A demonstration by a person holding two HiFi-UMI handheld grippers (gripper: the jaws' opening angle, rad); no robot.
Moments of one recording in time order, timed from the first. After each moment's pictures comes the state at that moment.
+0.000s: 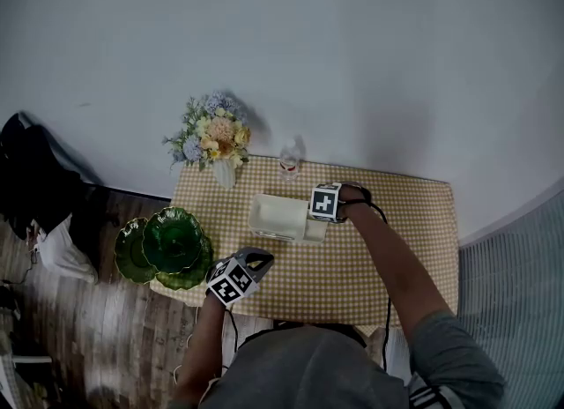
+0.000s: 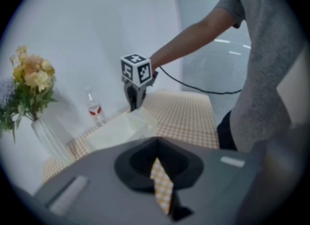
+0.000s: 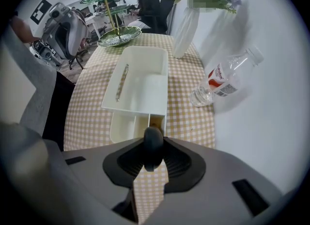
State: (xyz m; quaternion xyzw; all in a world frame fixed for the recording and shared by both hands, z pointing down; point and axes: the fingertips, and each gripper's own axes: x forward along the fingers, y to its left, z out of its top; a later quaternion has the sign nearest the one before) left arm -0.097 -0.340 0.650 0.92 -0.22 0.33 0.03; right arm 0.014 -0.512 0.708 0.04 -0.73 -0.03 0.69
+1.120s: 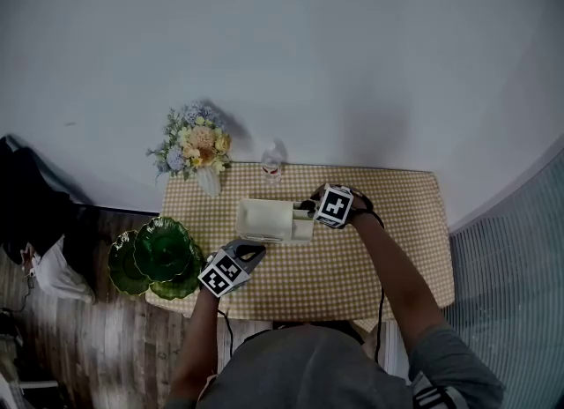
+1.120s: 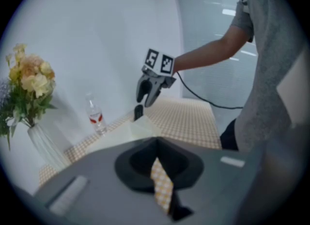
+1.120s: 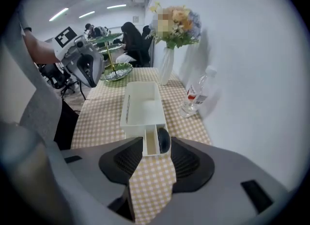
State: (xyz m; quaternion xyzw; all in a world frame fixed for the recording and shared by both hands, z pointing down) left arm -0.092 -0.365 0.632 0.93 -0.21 0.30 0.03; right arm 0.020 -0.490 0.651 0.13 -0.82 0.02 0.55
